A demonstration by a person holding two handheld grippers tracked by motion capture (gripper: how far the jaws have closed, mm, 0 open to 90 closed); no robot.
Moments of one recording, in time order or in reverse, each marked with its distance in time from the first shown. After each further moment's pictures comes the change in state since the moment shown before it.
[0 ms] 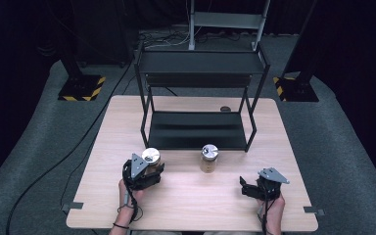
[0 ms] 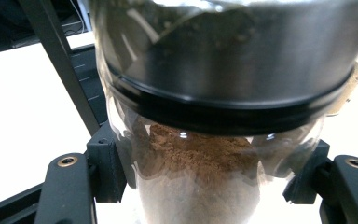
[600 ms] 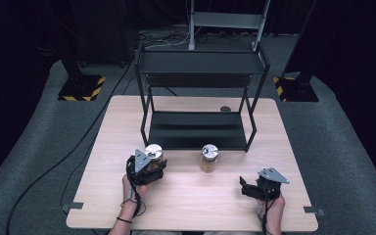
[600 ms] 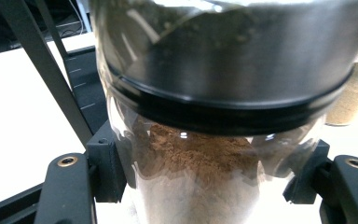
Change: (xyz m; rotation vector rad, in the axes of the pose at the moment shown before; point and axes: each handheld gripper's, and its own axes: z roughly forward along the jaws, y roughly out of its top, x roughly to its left) left arm 0.002 0.004 0.016 0.004 -0.002 0.000; right arm 0.000 0.000 0.000 0.000 0.000 -0.001
